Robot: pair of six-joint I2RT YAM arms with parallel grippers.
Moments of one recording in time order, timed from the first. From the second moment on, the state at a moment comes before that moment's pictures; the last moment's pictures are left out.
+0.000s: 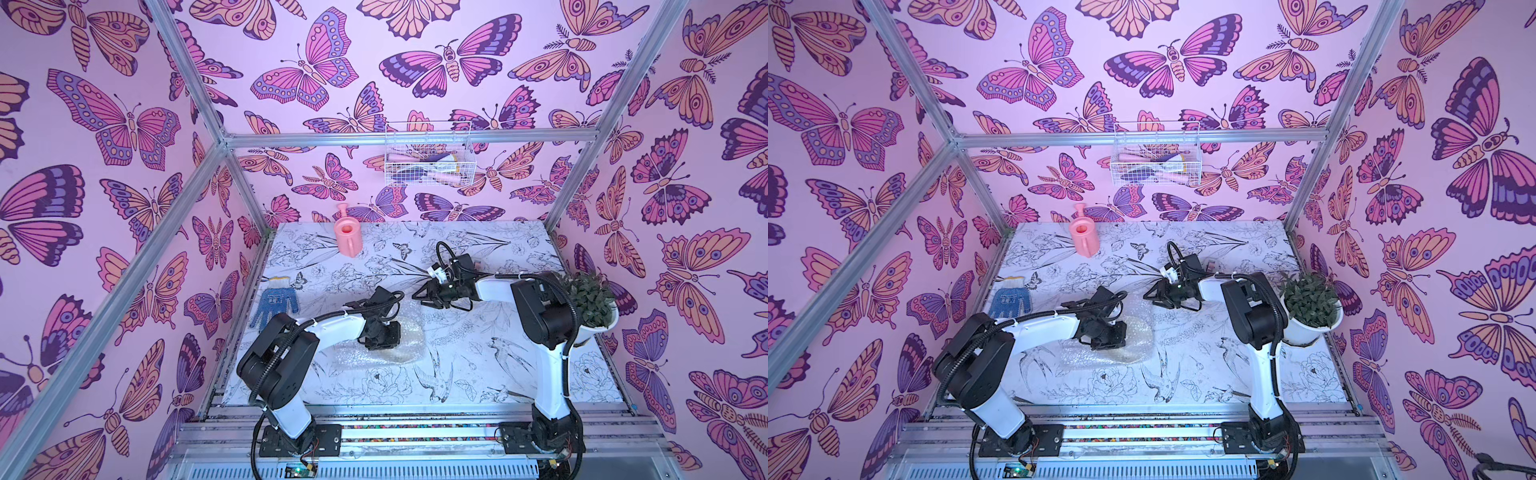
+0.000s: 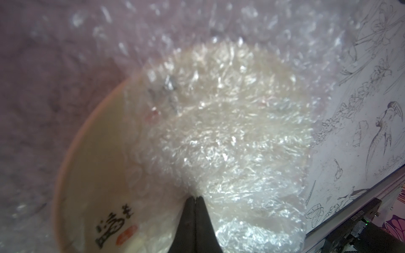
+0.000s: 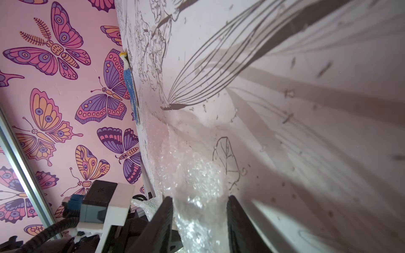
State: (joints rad) left arm -0.64 1.69 0.91 -0.45 0.27 -0.64; right arm 0.38 2.13 1.25 -0.02 -0.88 0.71
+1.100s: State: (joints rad) left arm -0.64 1.69 0.91 -0.44 0.28 -0.64; right arm 0.56 1.84 1.10 -0.17 -0.81 0.62
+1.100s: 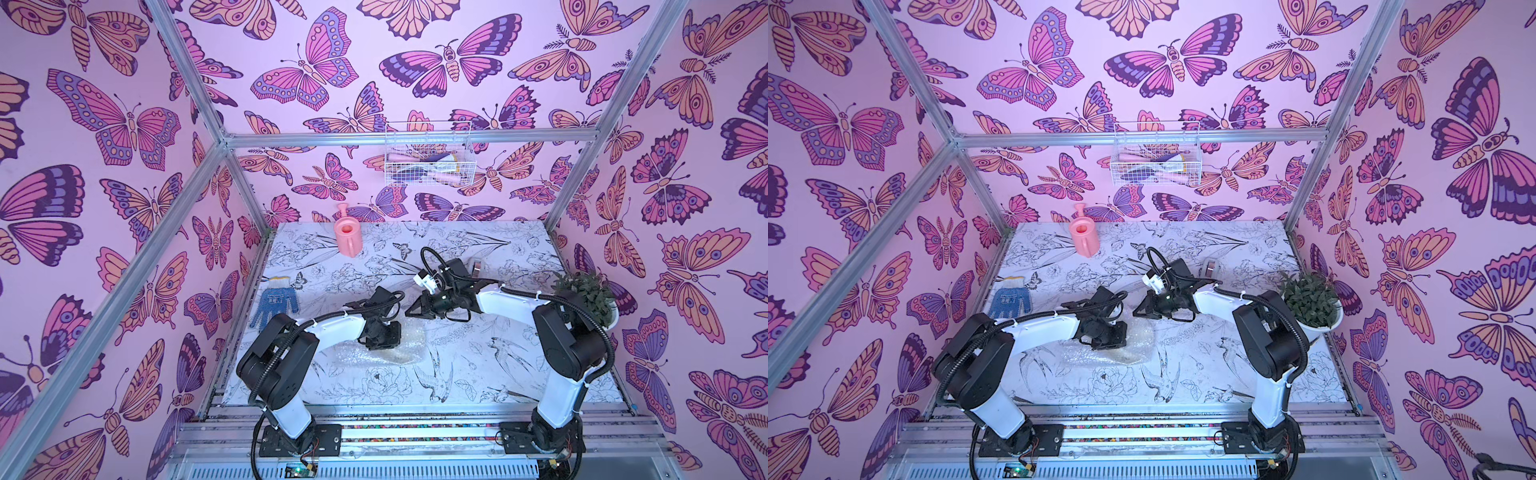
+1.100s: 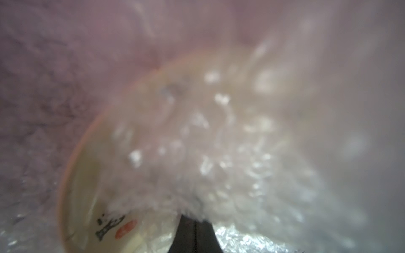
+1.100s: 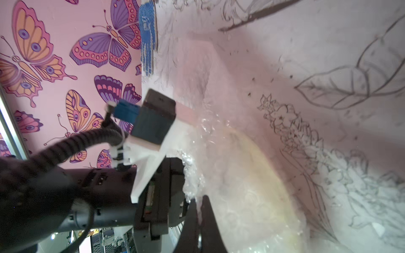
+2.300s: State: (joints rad) left arm -0.64 1.66 0.87 -0.43 0.28 -0.67; right arm 0.72 1.84 0.94 -0.12 -0.62 0.52
